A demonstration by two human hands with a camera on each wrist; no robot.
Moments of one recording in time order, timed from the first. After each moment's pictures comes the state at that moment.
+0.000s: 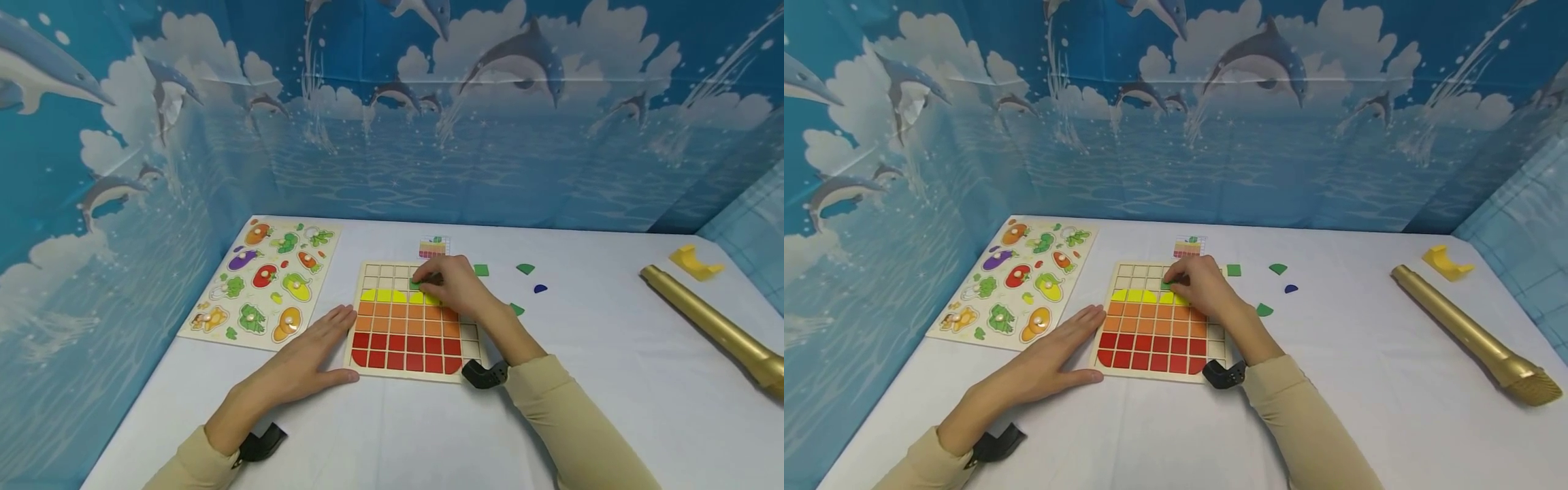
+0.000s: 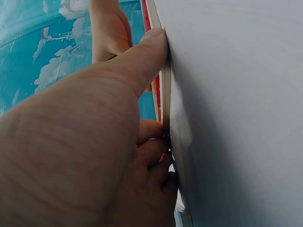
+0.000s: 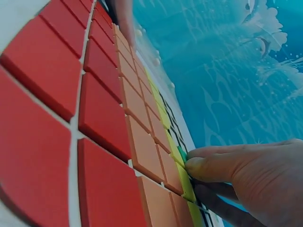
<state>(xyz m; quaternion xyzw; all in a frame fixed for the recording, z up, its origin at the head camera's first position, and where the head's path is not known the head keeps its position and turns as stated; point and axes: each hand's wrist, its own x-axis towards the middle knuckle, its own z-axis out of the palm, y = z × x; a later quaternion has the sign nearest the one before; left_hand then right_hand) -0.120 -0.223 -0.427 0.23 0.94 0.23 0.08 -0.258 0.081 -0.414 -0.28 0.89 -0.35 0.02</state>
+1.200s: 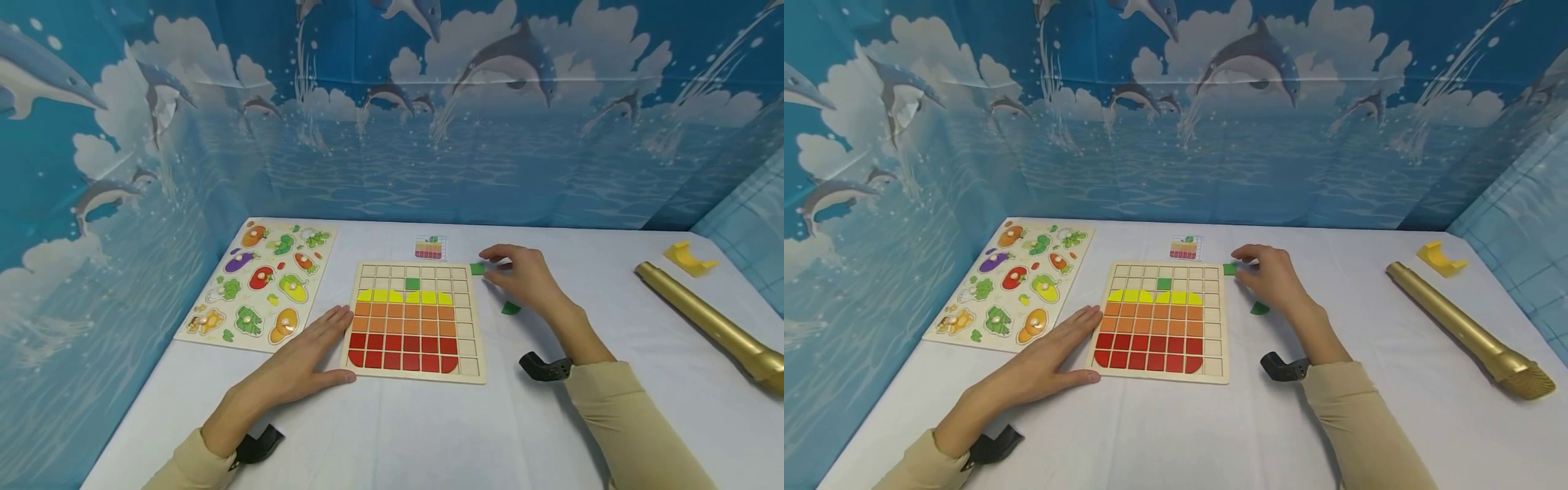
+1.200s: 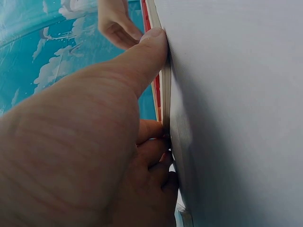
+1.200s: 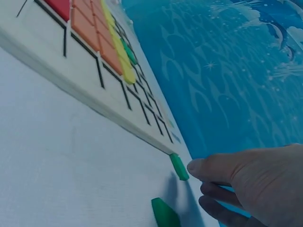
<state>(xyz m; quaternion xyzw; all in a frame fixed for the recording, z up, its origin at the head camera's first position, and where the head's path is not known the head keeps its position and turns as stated) -0.120 -0.222 -0.425 0.22 0.94 0.23 0.09 -0.268 0.190 -0.410 -0.16 0.93 -0.32 -0.01</state>
